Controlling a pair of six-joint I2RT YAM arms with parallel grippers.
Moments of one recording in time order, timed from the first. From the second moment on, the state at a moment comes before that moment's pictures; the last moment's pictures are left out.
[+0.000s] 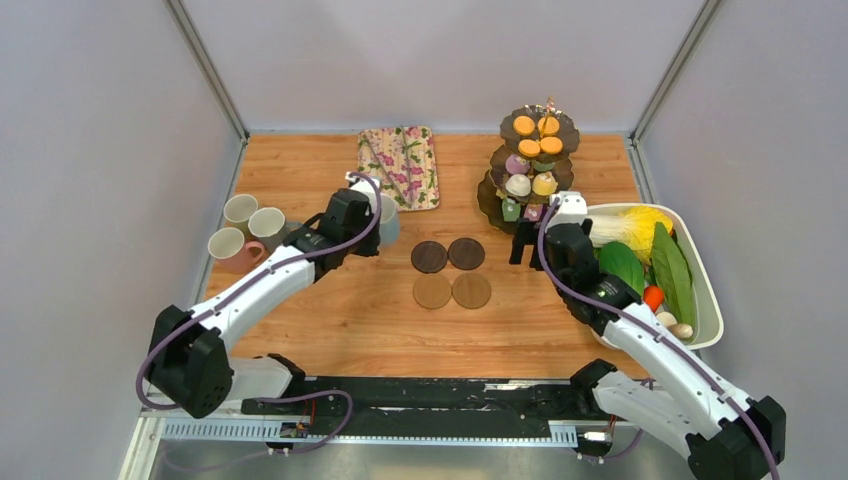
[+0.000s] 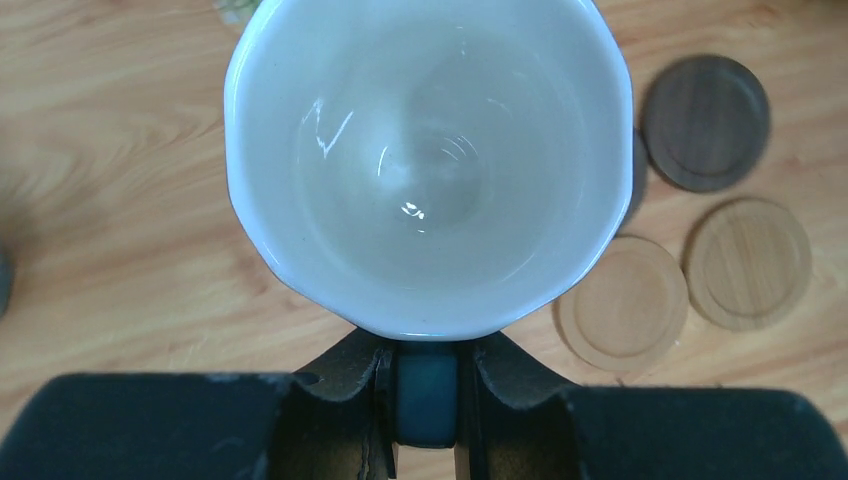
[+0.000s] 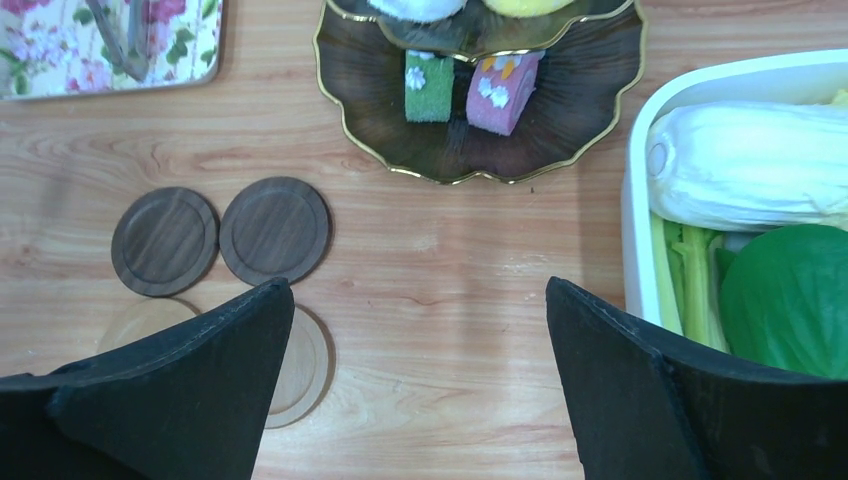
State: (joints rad) left arm -0.55 1.26 0.93 -0.40 -0.20 -0.30; right arm 0.55 0.90 0.70 -0.31 0.42 0.31
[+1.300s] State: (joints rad) left arm -0.76 1.71 1.08 -0.03 0.08 0.16; right arm 0.55 0.68 0.67 -0.37 0.65 0.23
